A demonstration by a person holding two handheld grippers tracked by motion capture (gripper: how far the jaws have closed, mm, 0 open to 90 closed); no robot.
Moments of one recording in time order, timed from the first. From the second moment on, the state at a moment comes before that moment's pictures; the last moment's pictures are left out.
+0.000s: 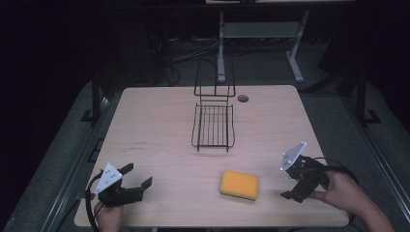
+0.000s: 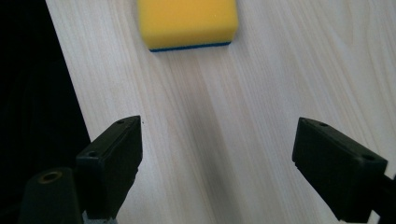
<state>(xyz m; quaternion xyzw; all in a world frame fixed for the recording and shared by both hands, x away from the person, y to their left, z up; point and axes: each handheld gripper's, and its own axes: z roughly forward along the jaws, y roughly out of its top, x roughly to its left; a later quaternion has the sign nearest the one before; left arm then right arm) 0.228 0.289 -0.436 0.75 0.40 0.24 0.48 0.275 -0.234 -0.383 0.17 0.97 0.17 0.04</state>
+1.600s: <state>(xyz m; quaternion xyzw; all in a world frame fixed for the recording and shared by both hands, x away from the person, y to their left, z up) 0.227 0.289 -0.435 0.74 0.39 0.24 0.48 0.281 -0.172 -0.389 0.12 0.98 0.16 0.03</state>
